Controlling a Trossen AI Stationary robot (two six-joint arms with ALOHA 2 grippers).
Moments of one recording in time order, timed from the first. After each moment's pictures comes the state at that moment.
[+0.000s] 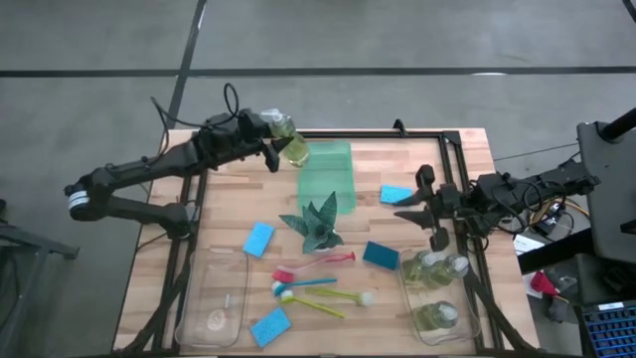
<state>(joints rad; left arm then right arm) 0.42 1.07 0.95 -0.03 -0.11 -0.08 0.30 0.73 0.70 0.07 0.22 0.04</state>
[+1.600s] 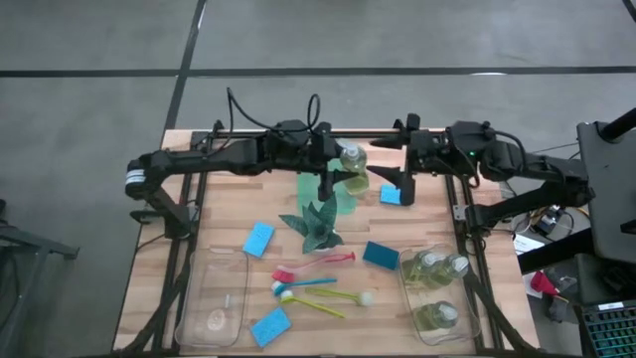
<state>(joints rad) 0.17 1.59 1.52 -0.11 0.12 0.08 -0.03 1.10 1.32 -0.37 0.14 0.00</state>
